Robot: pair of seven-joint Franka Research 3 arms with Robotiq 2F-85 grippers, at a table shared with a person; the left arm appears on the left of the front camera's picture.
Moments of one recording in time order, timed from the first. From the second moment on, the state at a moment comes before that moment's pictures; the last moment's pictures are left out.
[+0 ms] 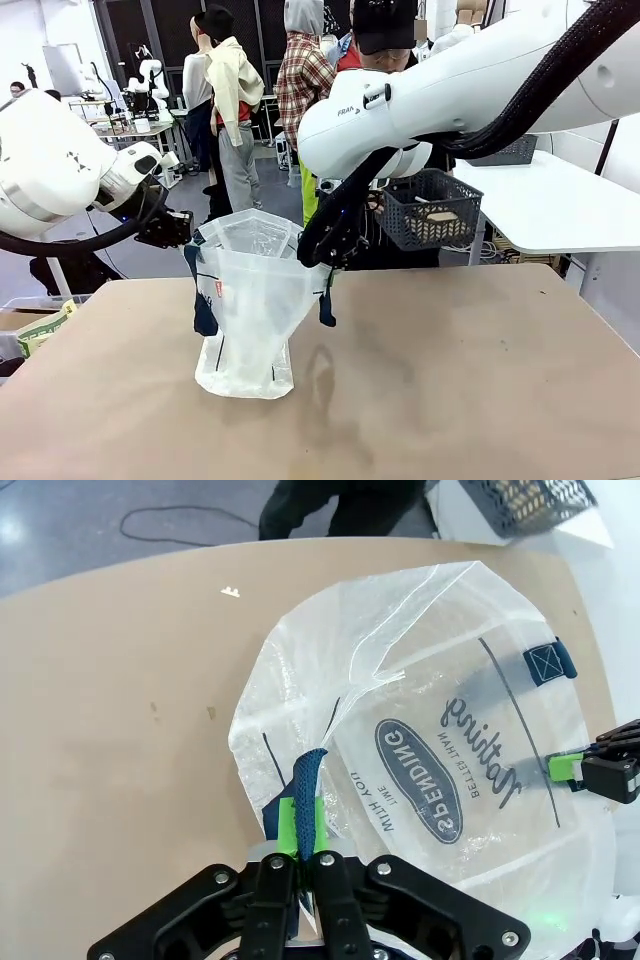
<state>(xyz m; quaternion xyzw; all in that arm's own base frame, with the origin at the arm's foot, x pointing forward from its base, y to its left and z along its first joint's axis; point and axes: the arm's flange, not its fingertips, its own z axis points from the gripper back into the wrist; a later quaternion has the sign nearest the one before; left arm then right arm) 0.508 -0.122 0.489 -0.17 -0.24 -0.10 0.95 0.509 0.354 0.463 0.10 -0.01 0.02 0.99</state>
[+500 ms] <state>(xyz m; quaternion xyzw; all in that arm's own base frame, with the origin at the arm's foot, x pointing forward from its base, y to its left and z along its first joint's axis) 0.508 -0.122 0.489 -0.17 -0.24 -0.10 0.95 0.509 0.354 0.463 0.10 -0.01 0.02 0.99</state>
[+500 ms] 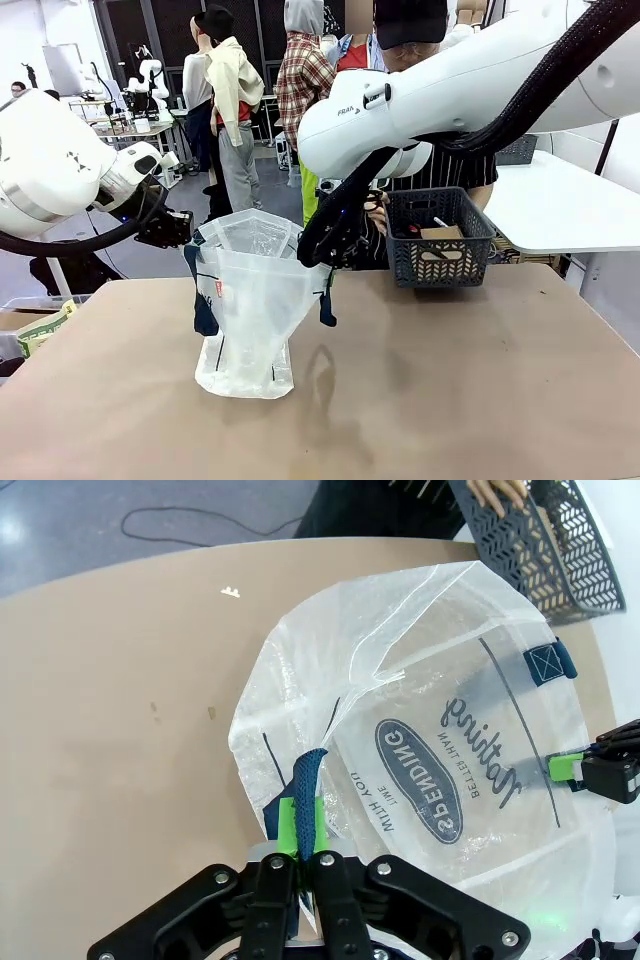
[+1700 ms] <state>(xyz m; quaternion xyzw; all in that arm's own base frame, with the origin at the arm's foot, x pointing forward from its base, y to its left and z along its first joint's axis) 0.508 -0.122 0.489 -0.17 -0.24 -0.10 0.95 0.509 0.354 0.463 0.10 -0.01 0.02 0.99</state>
